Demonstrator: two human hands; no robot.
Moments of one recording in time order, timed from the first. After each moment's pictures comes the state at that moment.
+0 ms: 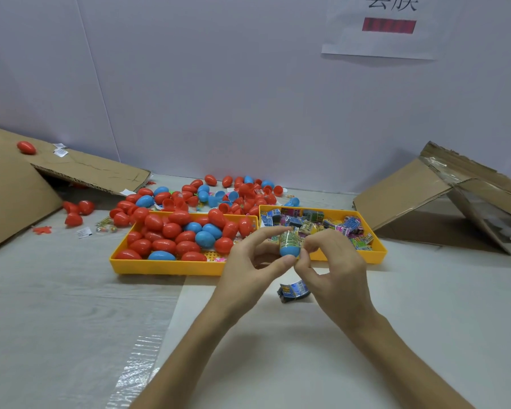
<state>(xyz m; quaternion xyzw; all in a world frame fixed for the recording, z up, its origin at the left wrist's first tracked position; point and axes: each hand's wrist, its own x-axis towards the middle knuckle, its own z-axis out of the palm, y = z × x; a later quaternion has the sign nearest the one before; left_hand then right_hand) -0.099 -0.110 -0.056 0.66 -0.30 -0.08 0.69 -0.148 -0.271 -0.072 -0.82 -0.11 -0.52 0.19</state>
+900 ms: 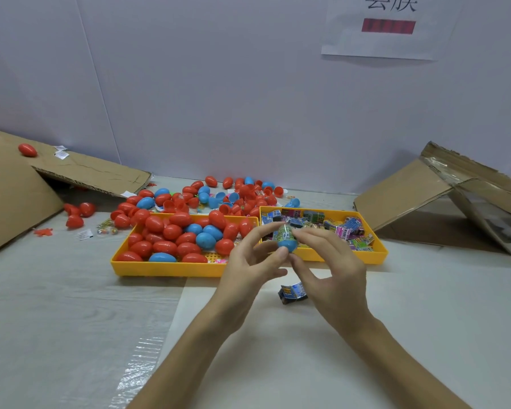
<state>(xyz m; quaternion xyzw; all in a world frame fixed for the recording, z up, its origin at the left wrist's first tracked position) -0.098 -0.111 -0.058 0.55 -0.25 -0.18 0.78 -0.149 -0.266 -0.075 -0.82 -0.12 -0.51 0.24</state>
